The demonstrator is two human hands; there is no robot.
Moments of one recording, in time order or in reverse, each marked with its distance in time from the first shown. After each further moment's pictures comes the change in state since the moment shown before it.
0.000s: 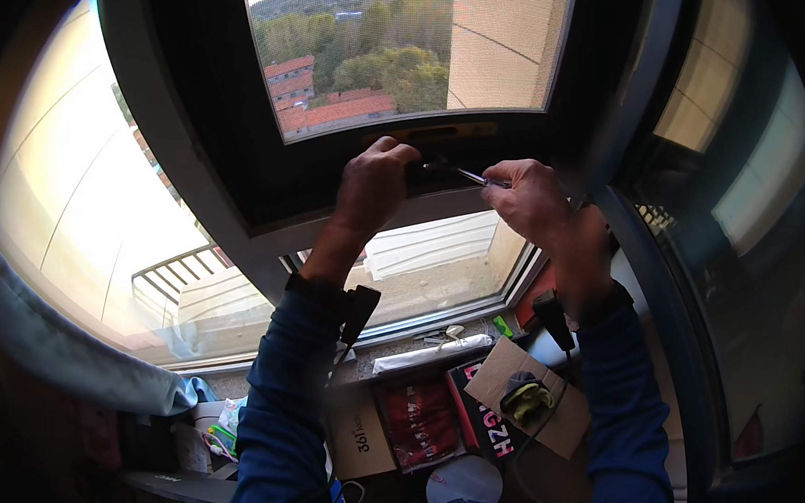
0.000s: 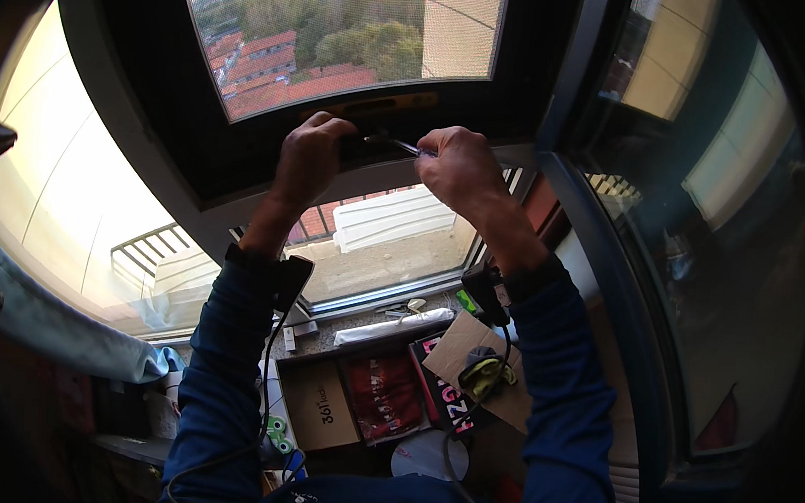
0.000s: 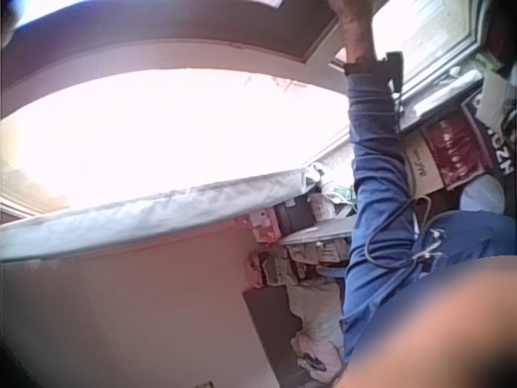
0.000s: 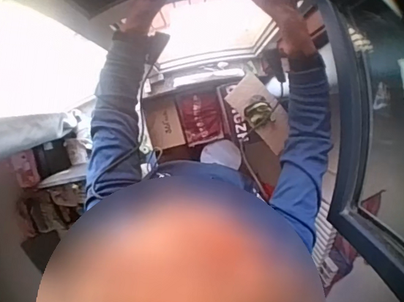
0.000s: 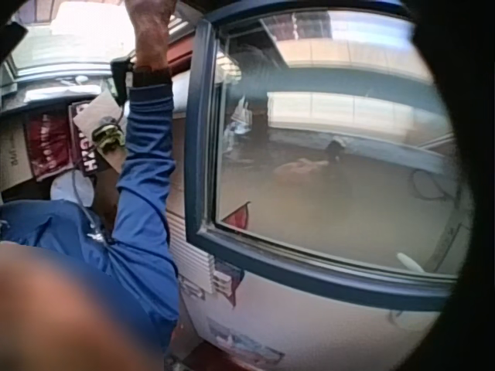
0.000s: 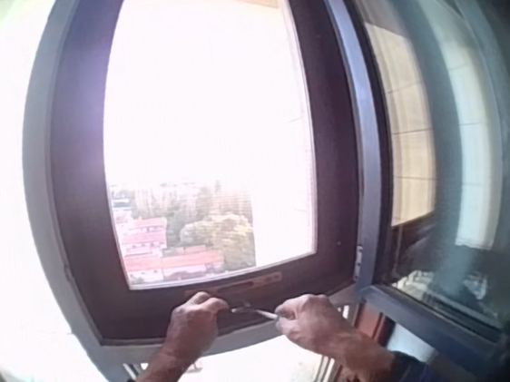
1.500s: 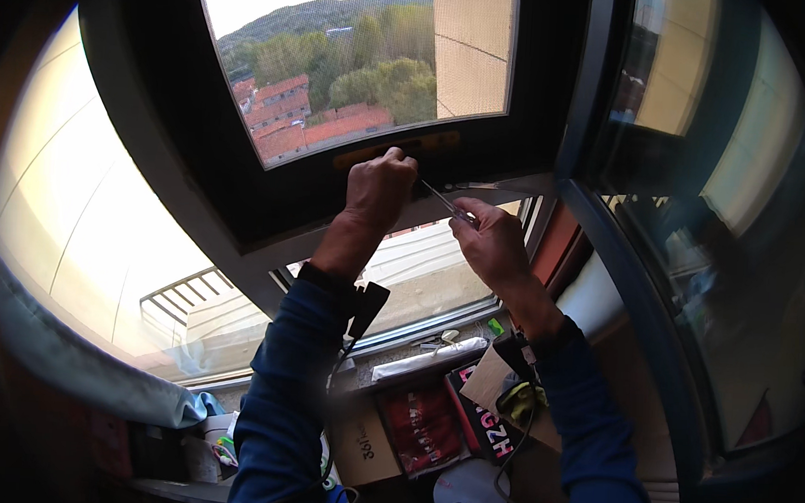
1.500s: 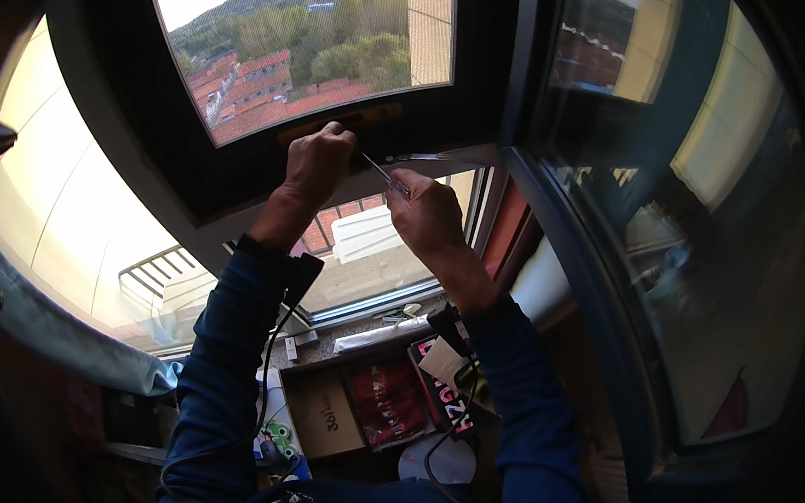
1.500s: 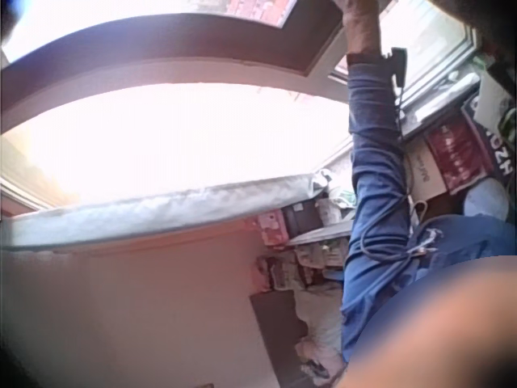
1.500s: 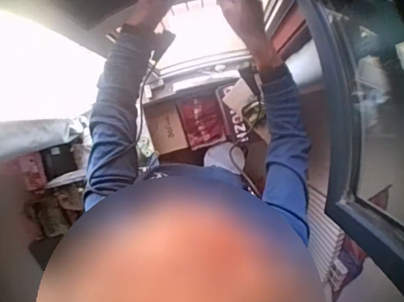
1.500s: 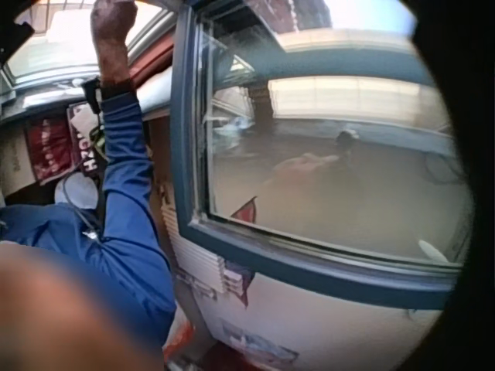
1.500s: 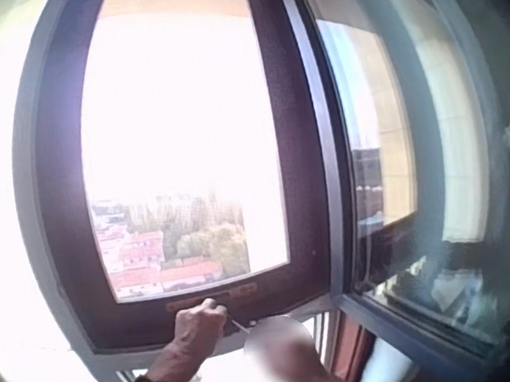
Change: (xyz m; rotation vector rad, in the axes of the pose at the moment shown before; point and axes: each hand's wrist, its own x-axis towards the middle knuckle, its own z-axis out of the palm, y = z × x) left_hand 0.029 0.029 0.028 0.427 -0.122 0.151; right_hand -0.045 0.022 0.034 0.270 0.257 -0.055
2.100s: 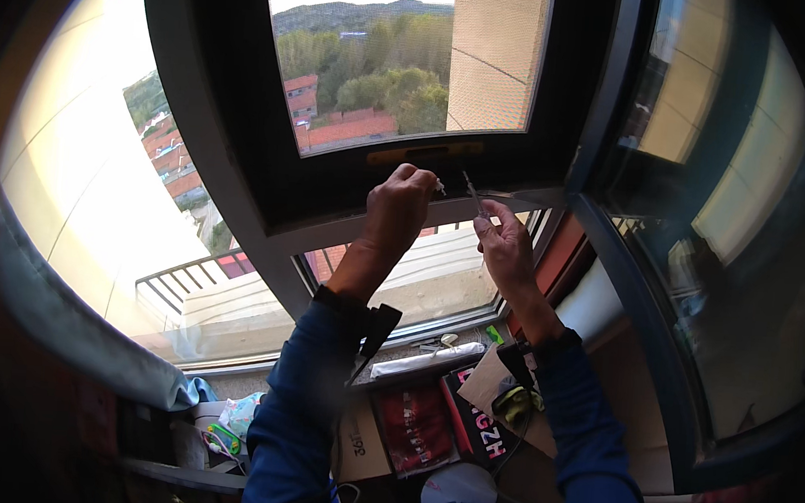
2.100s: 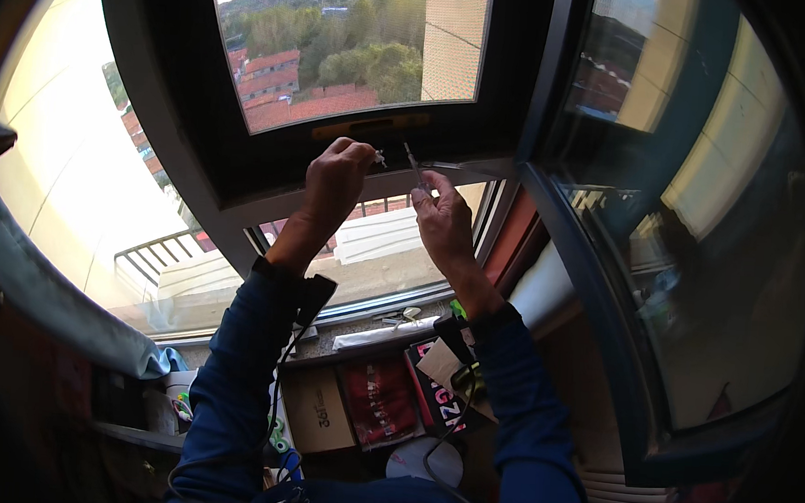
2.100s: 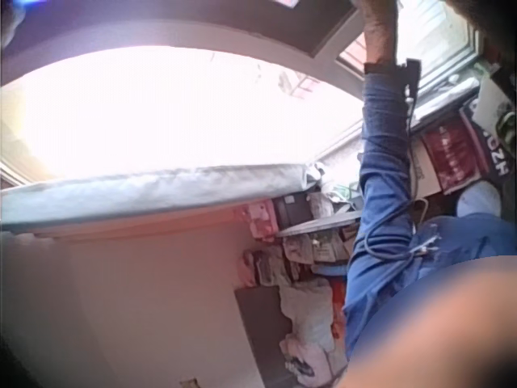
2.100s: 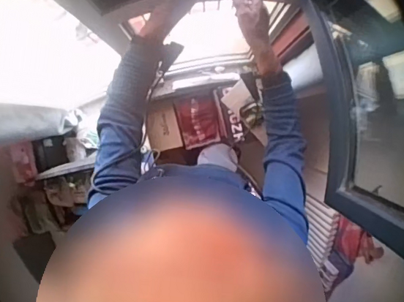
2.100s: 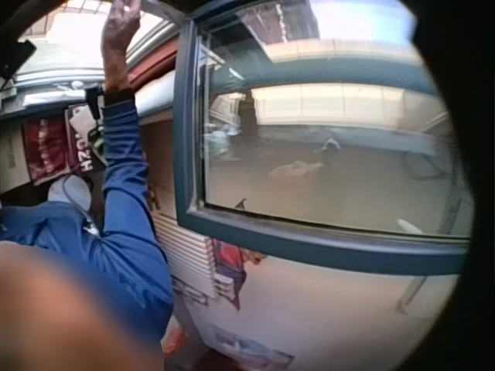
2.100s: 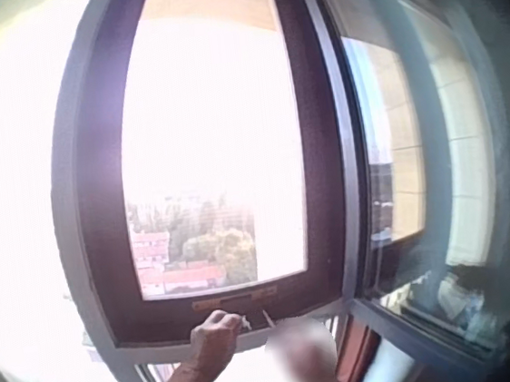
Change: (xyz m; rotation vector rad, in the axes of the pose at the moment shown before) left_hand -0.036 0.011 -0.032 -0.457 0.268 -0.194; right_hand -0.013 -0.009 0.013 0.279 0.035 0.150
